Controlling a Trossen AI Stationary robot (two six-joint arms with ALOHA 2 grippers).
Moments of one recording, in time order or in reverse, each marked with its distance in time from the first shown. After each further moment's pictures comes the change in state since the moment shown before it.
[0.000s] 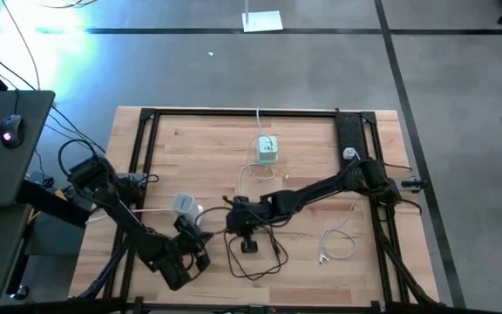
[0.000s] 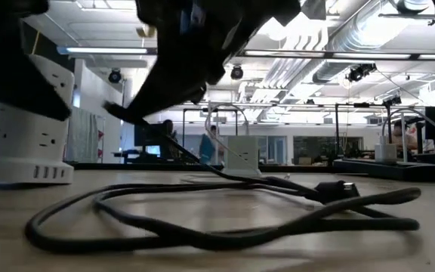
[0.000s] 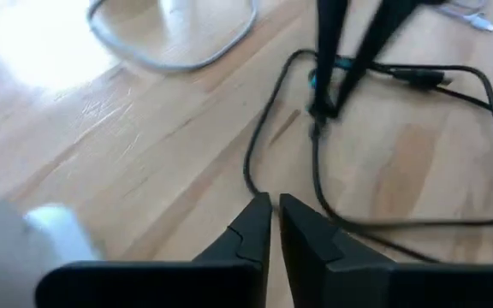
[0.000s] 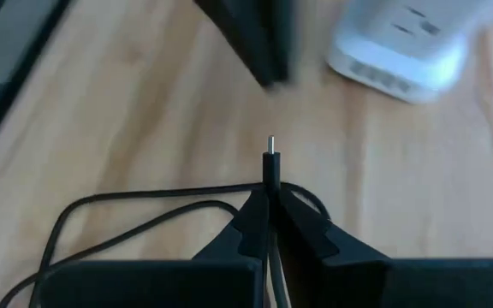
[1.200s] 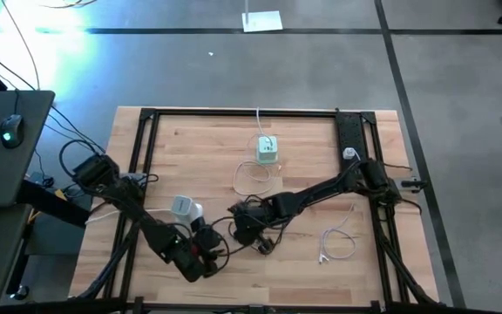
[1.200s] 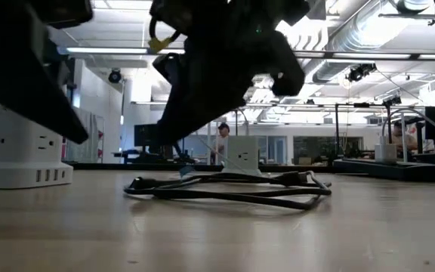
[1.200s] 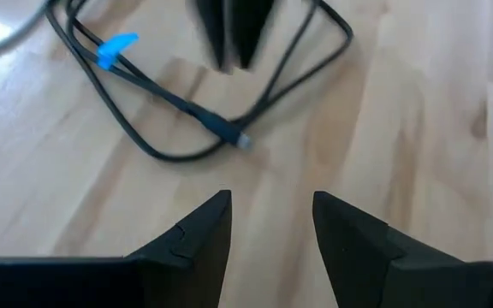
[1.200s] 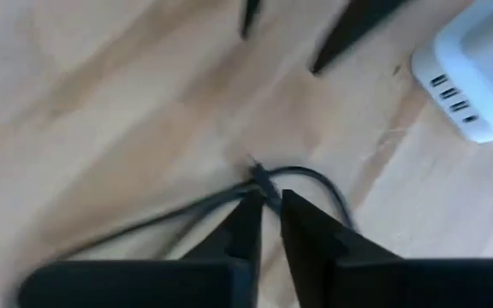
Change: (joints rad) left arm 0.068 0.005 0.001 0.194 0.292 0.347; right arm -0.024 0.009 -0.001 -0.165 -0.050 -0.582
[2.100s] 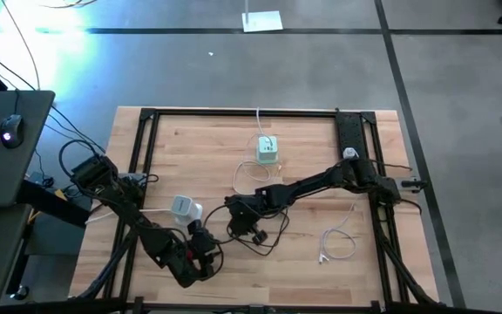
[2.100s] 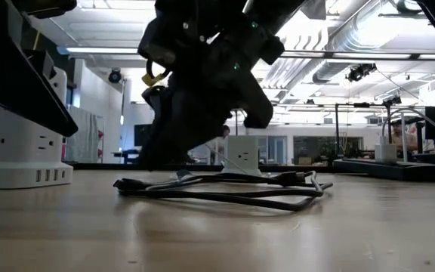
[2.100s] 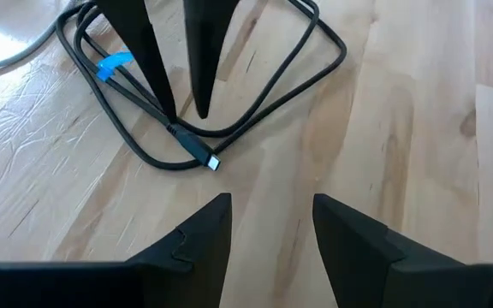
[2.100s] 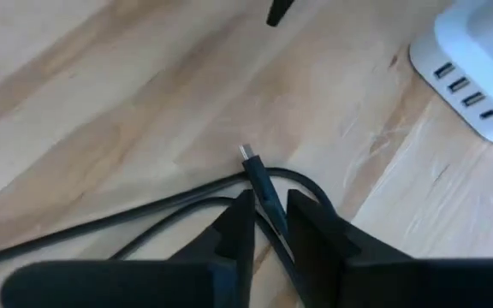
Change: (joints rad) left arm -0.030 0.000 0.000 -0.009 -0.064 -0.016; right arm -0.074 0.074 0.000 0.111 -0.133 0.039
